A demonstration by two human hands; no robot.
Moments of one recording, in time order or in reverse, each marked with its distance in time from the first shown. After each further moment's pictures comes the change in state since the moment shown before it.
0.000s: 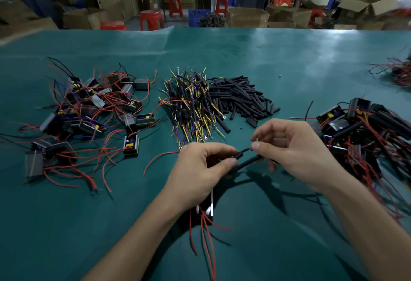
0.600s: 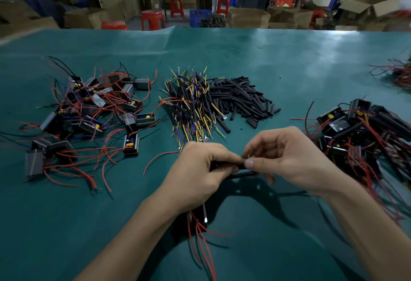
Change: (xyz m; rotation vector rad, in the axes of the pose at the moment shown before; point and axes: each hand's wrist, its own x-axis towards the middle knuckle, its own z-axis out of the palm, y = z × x) left_hand -0.002 0.017 -0.010 0.243 -0.116 0.246; right_hand -0.004 -0.006 0.004 0.078 -0.239 0.021
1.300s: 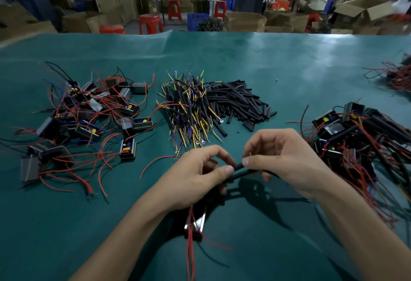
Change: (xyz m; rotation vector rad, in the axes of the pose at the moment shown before) left_hand 0.001 -0.008 -0.002 -0.288 -0.213 -0.261; right_hand 0.001 0.001 0.000 0.065 0.079 0.021
